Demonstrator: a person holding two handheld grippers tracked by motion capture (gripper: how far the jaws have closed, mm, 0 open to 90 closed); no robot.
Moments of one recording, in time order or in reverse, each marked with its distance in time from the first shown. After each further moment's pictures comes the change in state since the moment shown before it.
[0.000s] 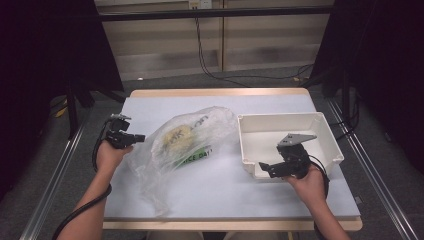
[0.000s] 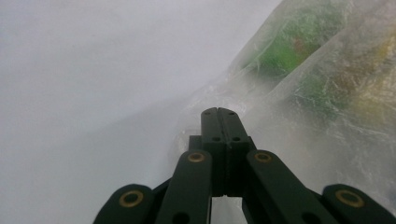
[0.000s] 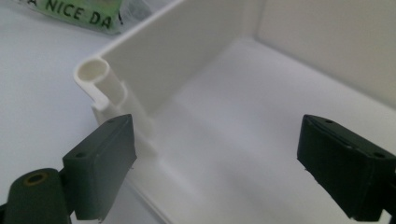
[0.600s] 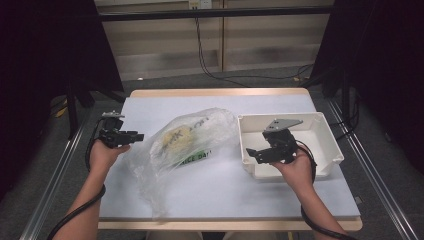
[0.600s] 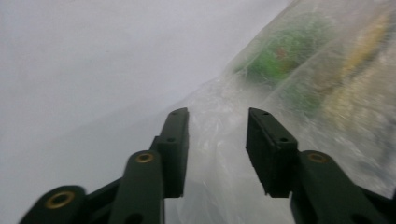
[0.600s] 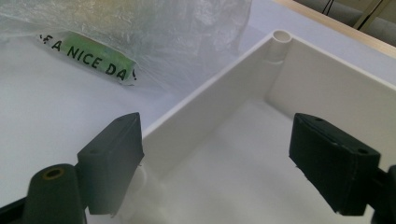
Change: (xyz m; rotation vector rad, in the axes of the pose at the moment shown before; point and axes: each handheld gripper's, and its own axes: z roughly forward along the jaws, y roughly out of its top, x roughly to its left) left arm -0.004 -0.004 -0.026 -0.064 0.004 0.001; right arm 0.011 0.050 0.011 -0.050 0.015 -0.085
